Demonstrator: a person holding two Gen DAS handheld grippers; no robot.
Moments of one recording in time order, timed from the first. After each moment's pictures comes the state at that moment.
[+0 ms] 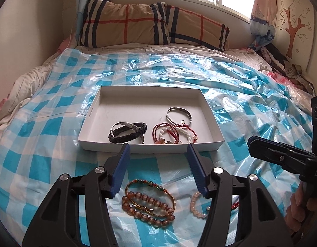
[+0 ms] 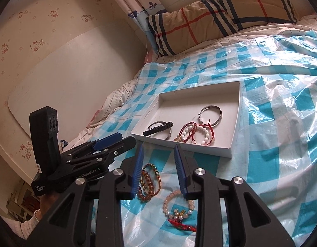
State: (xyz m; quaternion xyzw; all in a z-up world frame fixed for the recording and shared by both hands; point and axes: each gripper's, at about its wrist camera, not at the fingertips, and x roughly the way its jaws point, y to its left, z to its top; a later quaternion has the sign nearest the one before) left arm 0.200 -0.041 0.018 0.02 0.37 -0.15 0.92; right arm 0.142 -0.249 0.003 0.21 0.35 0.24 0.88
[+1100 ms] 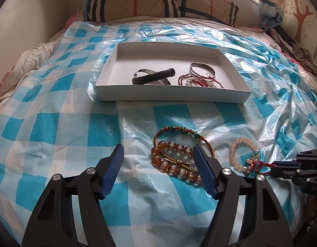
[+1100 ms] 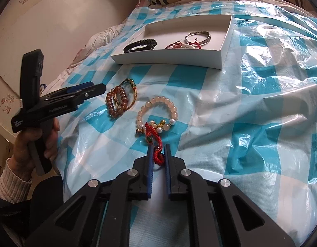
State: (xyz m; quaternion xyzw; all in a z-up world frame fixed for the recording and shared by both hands) left arm 0.188 0.001 -0.051 0.05 0.44 -0.13 0.89; right arm 0.091 -0.233 -0.073 0.12 0.48 0.23 0.84
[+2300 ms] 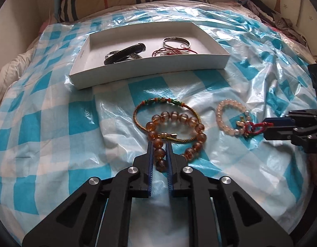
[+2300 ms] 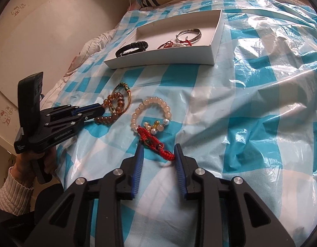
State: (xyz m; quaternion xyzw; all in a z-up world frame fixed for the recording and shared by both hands) left arm 0.160 -0.010 -0.062 0.11 0.47 -0.21 0.85; right arm 0.097 -0.231 -0.079 0.13 0.49 0.21 0.84
